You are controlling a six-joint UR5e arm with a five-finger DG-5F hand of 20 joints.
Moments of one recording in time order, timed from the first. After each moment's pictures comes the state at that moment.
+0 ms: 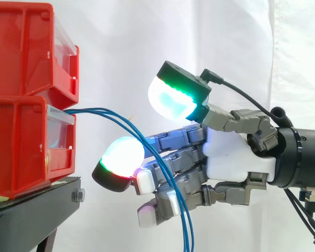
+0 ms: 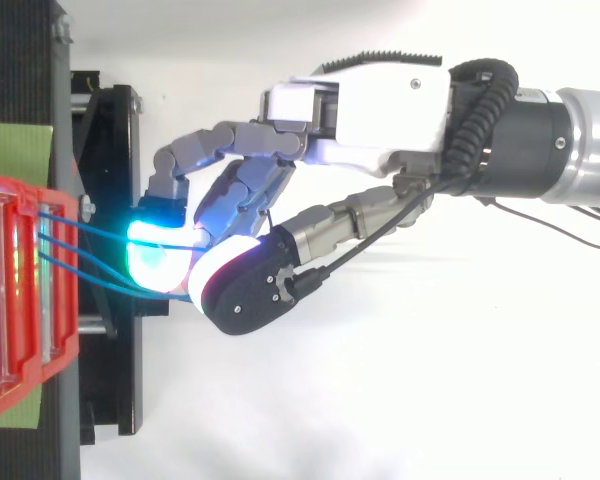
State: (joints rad) arm 0.09 -2.36 -1.16 -2.66 -1.52 -0.14
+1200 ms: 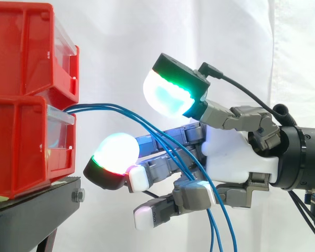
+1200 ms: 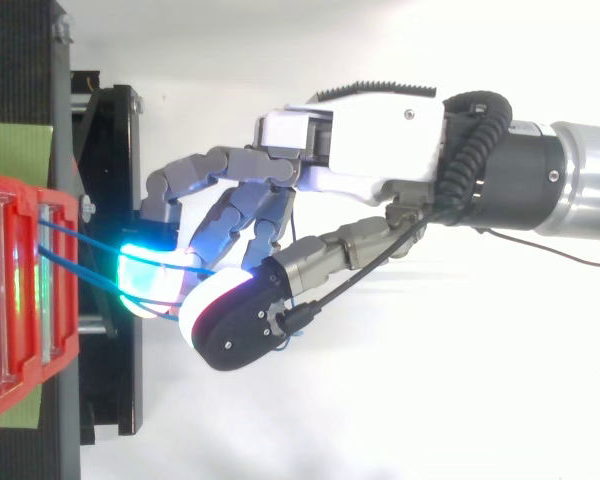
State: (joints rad) arm 0.13 -2.36 -1.16 -2.65 -1.45 -0.11
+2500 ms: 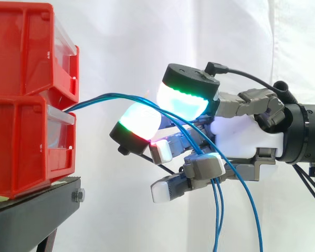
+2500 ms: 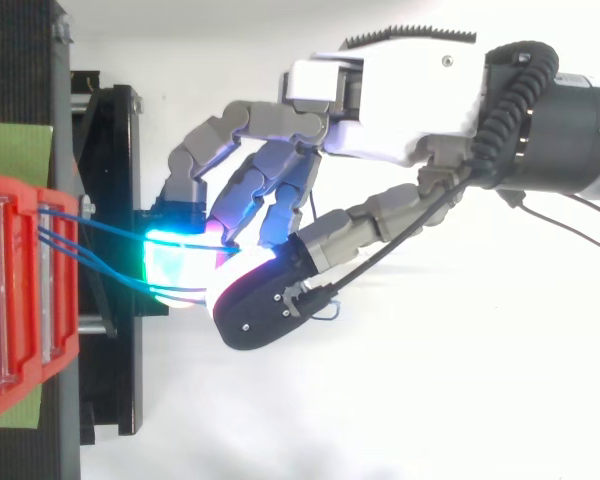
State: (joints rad) arm 0.10 -2.31 -1.16 -2.75 -1.49 -0.10
